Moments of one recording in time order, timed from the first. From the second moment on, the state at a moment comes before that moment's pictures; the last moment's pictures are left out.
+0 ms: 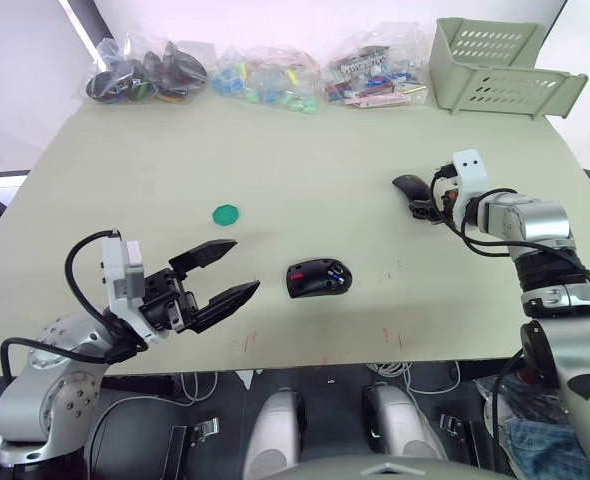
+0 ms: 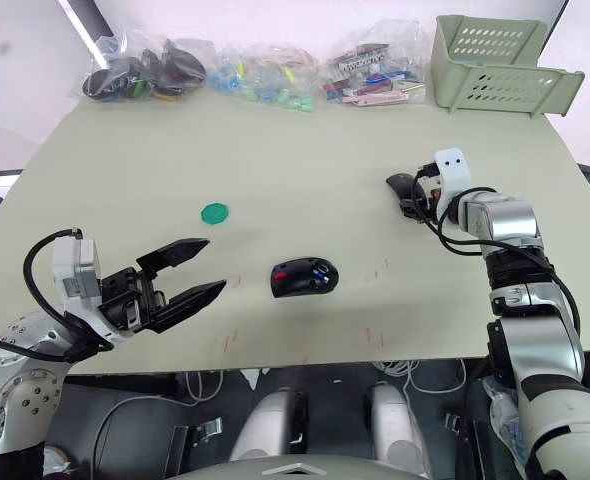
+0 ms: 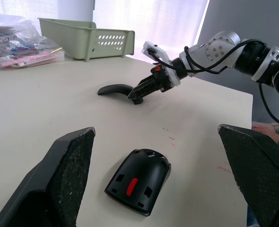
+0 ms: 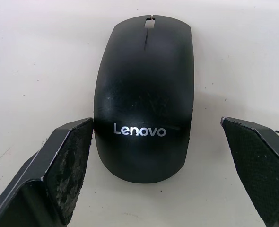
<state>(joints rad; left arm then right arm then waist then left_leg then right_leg) 0.12 0.64 0.40 -0.44 -0.81 0.41 -1.05 -0.88 -0.46 0.02 0.53 0.23 0.82 0.48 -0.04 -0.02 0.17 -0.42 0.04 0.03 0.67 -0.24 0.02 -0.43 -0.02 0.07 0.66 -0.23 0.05</state>
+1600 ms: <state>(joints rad) 0.12 0.64 0.38 -0.41 -0.81 0.39 -1.07 -0.89 -0.43 -0.01 0.52 0.20 0.84 0.50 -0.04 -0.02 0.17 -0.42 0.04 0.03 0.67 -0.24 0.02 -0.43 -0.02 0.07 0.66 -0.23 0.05</state>
